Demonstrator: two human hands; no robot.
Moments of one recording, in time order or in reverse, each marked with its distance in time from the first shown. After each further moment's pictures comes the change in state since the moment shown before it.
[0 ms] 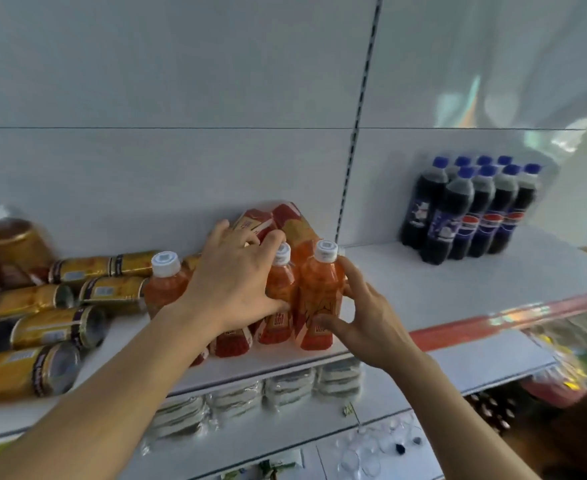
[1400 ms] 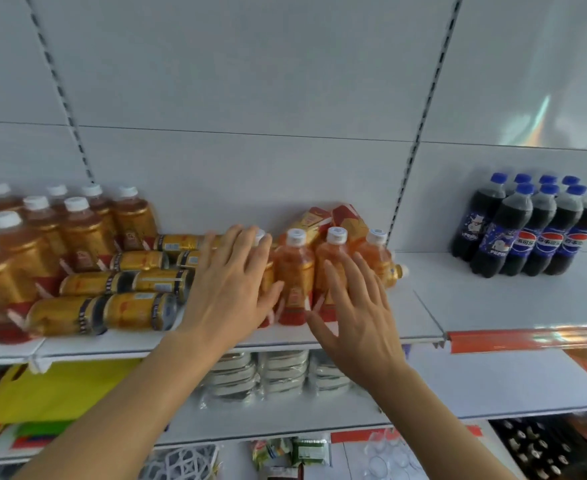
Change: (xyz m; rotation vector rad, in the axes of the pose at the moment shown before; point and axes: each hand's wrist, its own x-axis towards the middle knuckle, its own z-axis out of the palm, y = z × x) left_hand -0.123 -0.022 -0.038 0.157 0.120 -0.242; right_hand -0.040 -0.097 0.052 -0.366 0.251 -0.320
